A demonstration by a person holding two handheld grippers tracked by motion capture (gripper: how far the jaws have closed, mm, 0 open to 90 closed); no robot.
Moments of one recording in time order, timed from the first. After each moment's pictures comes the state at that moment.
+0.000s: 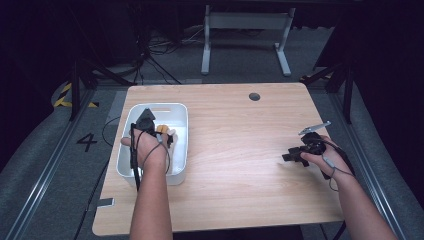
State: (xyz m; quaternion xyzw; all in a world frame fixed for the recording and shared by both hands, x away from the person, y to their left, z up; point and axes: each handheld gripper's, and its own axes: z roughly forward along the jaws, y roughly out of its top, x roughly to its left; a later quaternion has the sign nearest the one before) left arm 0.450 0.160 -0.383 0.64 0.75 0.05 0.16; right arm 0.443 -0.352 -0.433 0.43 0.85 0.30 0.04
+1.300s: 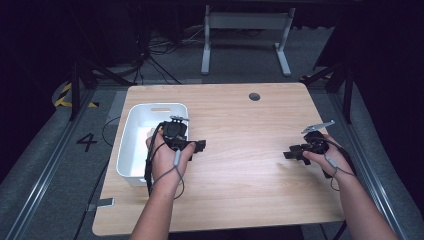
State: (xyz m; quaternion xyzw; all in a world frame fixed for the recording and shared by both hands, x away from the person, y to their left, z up) left arm 0.386 0.085 -0.335 0.76 0.53 0.06 0.37; right arm 0.442 -0.357 -0.428 0.43 0.84 0.32 0.05
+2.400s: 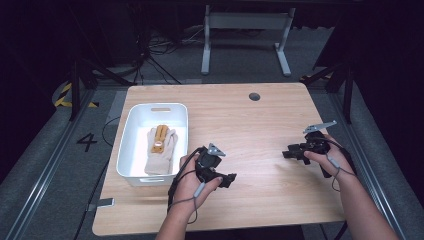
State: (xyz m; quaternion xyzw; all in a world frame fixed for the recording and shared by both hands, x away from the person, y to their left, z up) left arm 0.354 0.020 -0.400 0.85 0.35 0.03 0.38; right arm 0.442 -0.359 -0.428 0.41 0.84 0.36 0.04
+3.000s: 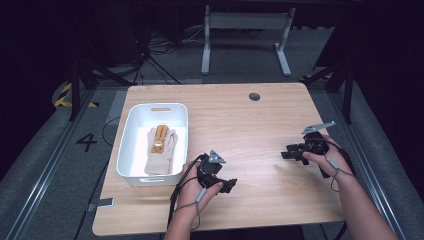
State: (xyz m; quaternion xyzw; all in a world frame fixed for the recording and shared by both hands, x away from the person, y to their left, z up) left arm 0.356 0.015 -0.436 0.86 0.35 0.03 0.38; right arm 0.441 -0.355 -0.429 0.40 0.84 0.36 0.04
